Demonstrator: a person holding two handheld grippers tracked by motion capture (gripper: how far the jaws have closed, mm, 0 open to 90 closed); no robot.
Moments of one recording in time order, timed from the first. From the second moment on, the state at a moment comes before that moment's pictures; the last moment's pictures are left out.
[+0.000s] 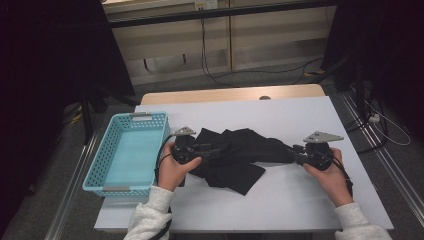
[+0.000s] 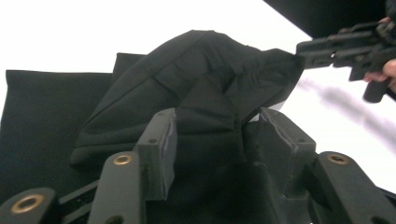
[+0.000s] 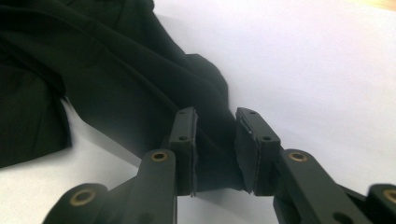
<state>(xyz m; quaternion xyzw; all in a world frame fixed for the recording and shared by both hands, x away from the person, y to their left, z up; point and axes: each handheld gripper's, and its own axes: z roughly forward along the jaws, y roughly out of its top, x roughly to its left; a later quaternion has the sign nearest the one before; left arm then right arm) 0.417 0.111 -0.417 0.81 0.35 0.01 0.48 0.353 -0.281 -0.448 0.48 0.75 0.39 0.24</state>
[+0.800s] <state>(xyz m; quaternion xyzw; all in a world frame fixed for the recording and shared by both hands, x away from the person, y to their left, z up) 0.424 0.134 -0.413 0.78 0.41 0.00 0.47 0.350 -0.273 -0.460 0.47 0.78 0.36 0.21</state>
